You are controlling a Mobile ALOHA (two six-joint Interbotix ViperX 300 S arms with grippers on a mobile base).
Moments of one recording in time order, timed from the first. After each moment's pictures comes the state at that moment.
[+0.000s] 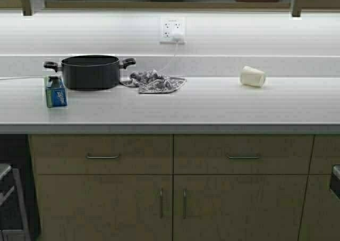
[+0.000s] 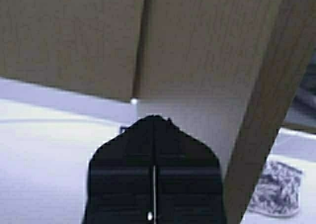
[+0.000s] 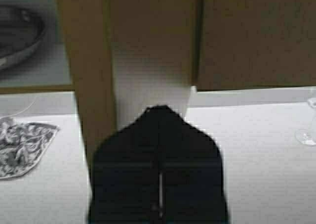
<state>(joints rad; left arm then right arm) 0.11 -0.23 0.17 0.02 0.10 -0.15 0.04 -0.15 0.03 -0.45 0.25 0.42</state>
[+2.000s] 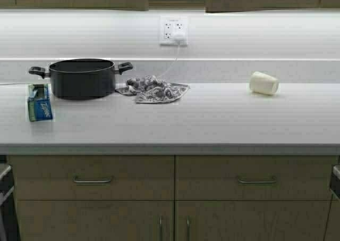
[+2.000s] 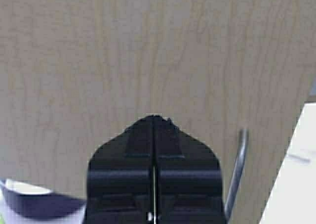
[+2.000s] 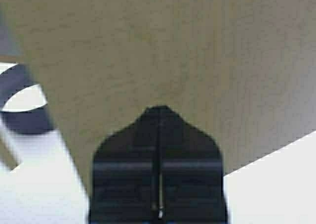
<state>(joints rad) -0.28 -0.23 0.31 0.13 -0.04 -0.17 0.33 -0.34 0.32 -0.39 0.22 0.45</state>
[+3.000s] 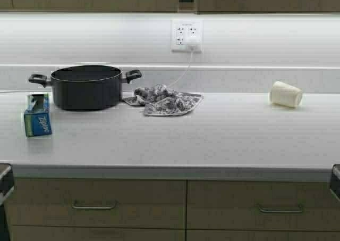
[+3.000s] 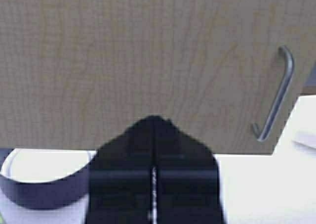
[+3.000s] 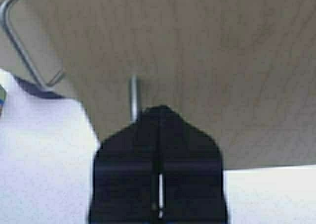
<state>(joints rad) -0.32 -0.37 0.54 0.11 -0.06 -0.19 0.45 -0.17 0.26 -0.39 0.32 0.46</state>
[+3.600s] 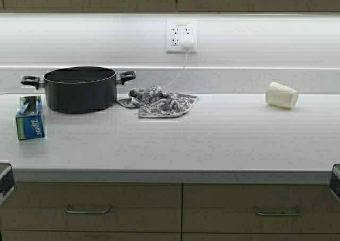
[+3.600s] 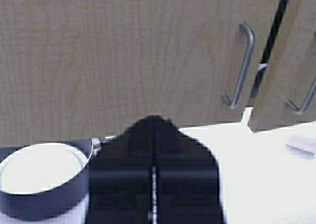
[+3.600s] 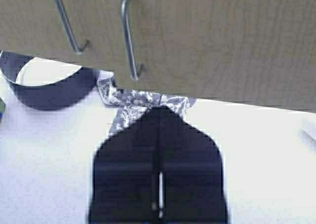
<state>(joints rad) -0.33 -0.39 0.55 0.11 -0.06 -0.18 0.45 -0.33 0.36 -0.39 0.32 0.45</state>
